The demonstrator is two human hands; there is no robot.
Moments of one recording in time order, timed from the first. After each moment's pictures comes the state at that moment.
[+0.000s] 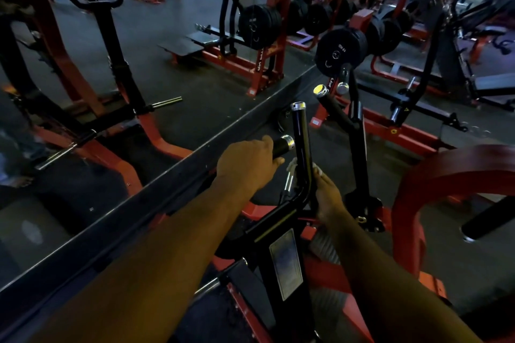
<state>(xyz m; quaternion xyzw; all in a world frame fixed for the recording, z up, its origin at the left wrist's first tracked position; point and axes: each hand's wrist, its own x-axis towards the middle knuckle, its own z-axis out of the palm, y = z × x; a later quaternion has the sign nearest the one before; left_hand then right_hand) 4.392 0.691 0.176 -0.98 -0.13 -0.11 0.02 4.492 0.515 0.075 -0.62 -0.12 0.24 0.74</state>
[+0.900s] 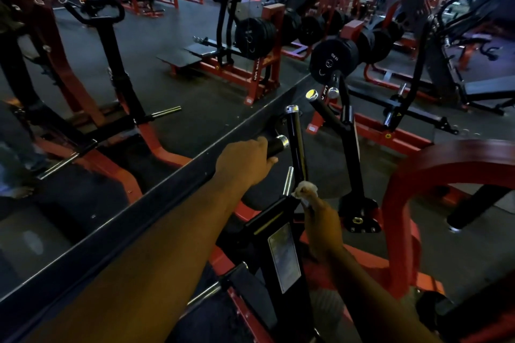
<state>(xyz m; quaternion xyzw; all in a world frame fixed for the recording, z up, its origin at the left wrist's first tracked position) 4.384 0.690 0.178 -0.99 -0.13 -0.10 0.00 4.411 0.475 0.065 -0.87 -0.25 -0.05 0.42</state>
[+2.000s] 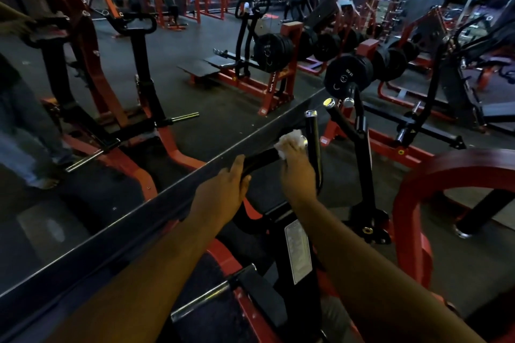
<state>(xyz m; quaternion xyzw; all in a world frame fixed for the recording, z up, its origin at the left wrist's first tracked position) 4.254 0.714 0.131 -0.95 -0.22 -0.18 -0.12 4.400 0.579 0.135 -0.83 -0.37 -0.13 0.40</state>
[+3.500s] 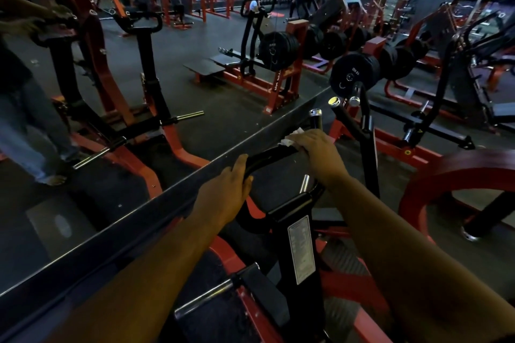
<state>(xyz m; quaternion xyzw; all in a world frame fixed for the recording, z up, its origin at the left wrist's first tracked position) 4.252 0.714 0.132 -0.95 -0.22 -0.16 -0.15 4.462 0.553 0.178 -0.78 -0.53 -0.18 0.27</state>
